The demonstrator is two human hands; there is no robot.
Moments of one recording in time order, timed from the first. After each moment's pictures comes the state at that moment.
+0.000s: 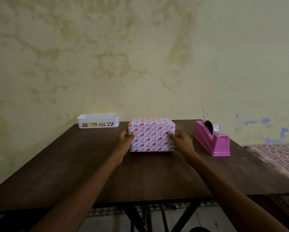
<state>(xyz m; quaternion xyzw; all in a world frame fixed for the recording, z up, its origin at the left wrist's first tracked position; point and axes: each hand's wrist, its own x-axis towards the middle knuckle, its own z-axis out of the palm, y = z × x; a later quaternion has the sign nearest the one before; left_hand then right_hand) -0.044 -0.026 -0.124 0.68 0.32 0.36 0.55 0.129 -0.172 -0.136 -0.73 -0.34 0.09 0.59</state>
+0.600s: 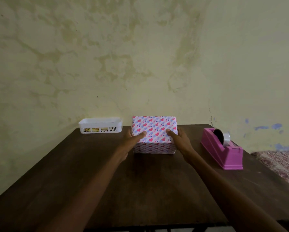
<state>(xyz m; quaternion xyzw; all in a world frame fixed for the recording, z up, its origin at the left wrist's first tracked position) -0.010 0.021 -0.100 0.68 0.30 0.28 0.62 0.151 -0.122 -0.110 -0.69 -0.32 0.18 0.62</state>
